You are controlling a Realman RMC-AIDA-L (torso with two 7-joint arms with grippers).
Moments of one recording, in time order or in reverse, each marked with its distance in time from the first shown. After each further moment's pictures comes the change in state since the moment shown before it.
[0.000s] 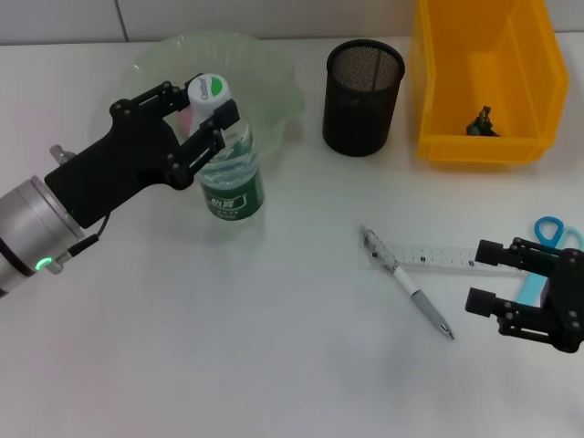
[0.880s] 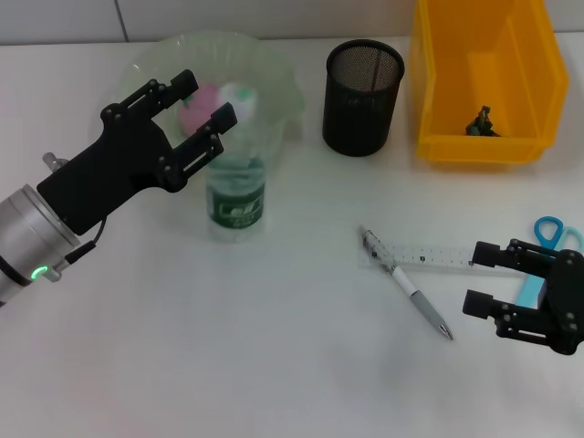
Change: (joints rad) left arm 0.004 -0.002 -0.002 -0.044 -0.043 0.042 0.020; right arm 0.003 0.000 0.000 0.009 -0.005 -0.002 -0.007
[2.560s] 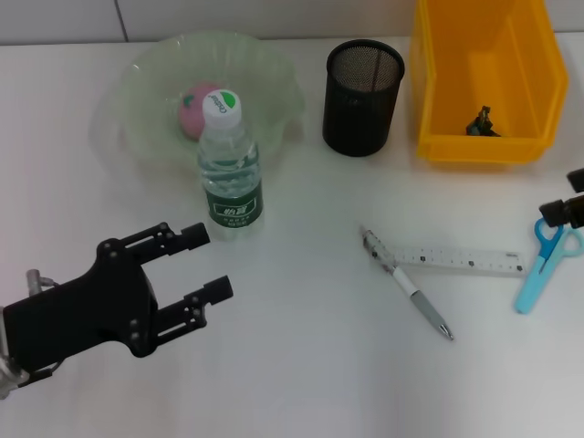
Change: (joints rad) left arm 0.130 0.085 0.003 -0.002 0.287 0.275 -0.058; right arm 0.202 -0.010 -0.314 -1.058 -0.456 -0.097 1.145
